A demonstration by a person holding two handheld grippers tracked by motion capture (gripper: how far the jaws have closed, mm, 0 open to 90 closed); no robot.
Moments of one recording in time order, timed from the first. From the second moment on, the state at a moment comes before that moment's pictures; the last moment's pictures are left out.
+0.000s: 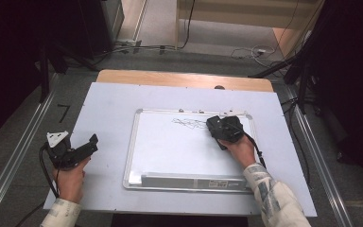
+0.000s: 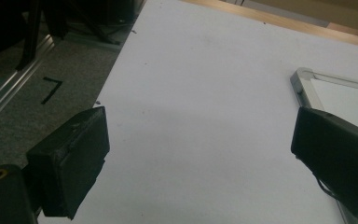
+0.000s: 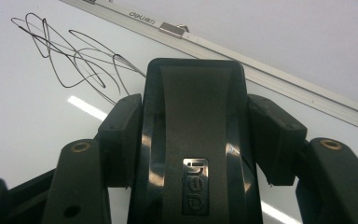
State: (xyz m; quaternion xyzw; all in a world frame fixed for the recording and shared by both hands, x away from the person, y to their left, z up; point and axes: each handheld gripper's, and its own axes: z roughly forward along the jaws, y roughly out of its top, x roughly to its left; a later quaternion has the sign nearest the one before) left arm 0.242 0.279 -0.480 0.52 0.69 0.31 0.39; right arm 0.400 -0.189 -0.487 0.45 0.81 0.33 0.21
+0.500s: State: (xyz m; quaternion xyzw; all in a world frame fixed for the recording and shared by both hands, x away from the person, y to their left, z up) left arm 0.242 0.279 -0.479 0.52 0.69 0.31 0.39; right arm 0.404 -0.173 -0.488 0.43 0.81 0.33 0.20
